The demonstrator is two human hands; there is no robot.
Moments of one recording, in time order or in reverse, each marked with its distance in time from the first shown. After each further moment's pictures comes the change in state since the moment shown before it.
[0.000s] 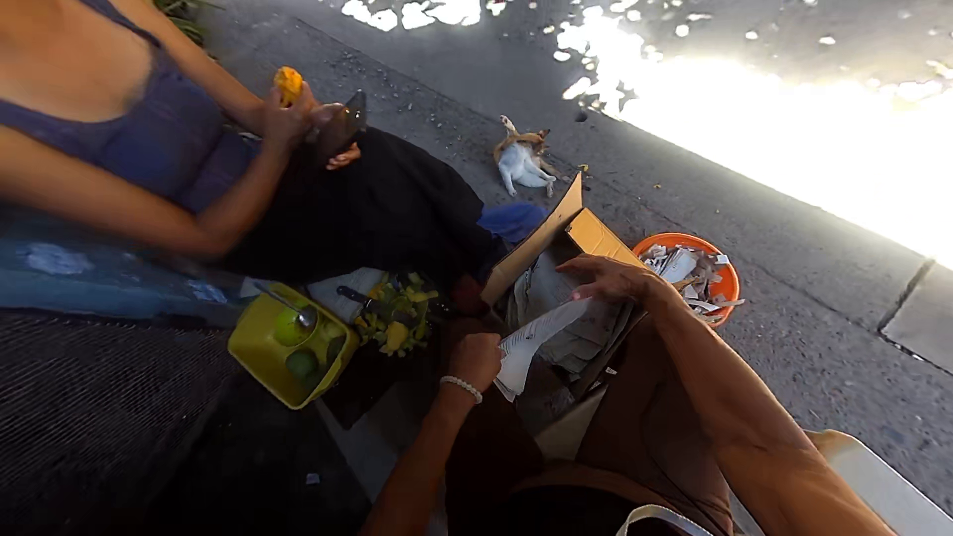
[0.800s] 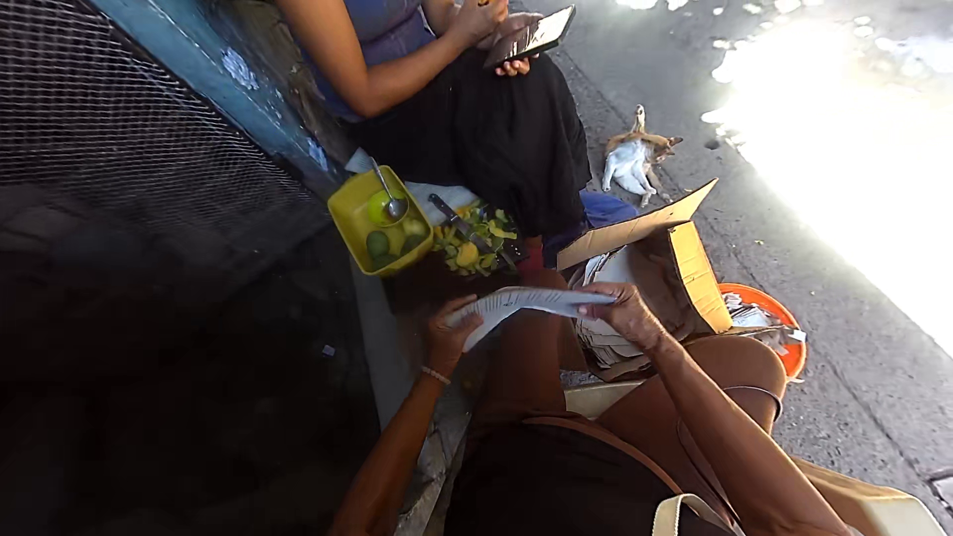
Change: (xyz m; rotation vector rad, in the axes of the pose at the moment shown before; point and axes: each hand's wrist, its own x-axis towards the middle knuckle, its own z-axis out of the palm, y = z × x) left_hand -0.084 -0.148 0.137 -1.284 1.138 0.381; right_hand -0.008 -0.097 0.150 0.377 0.138 -0.384
